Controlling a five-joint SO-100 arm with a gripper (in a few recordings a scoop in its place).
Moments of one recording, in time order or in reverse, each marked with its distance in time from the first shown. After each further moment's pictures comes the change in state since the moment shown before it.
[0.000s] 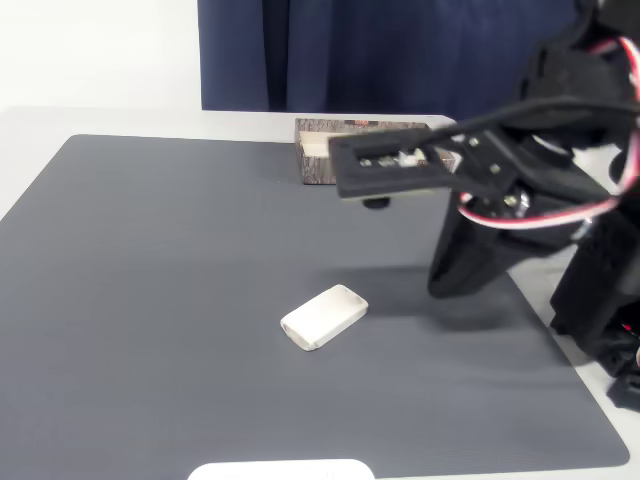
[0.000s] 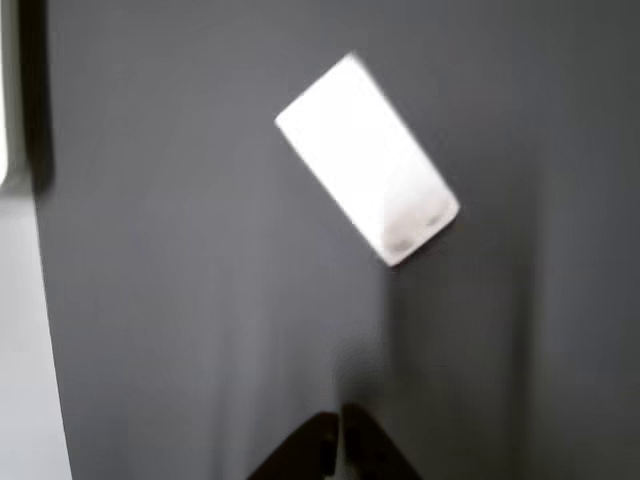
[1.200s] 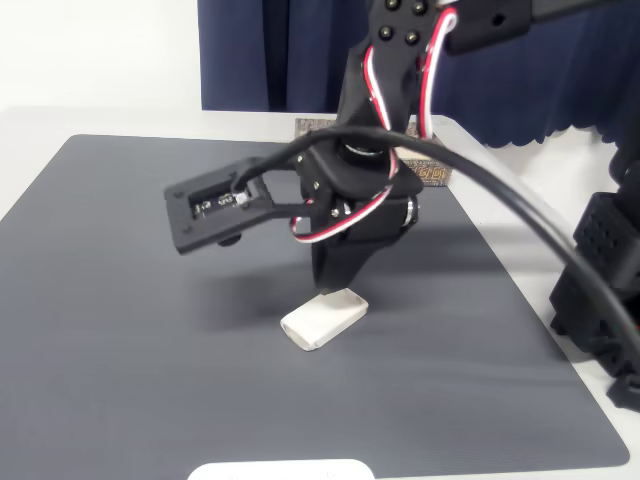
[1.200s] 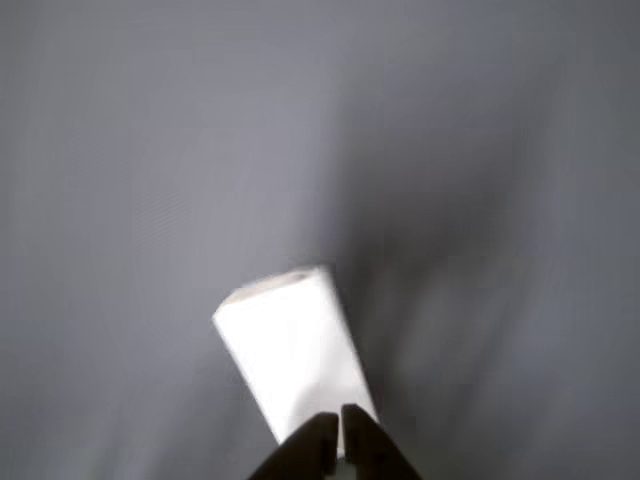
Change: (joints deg) arm 4.0 -45.2 -30.0 -7.4 -27.0
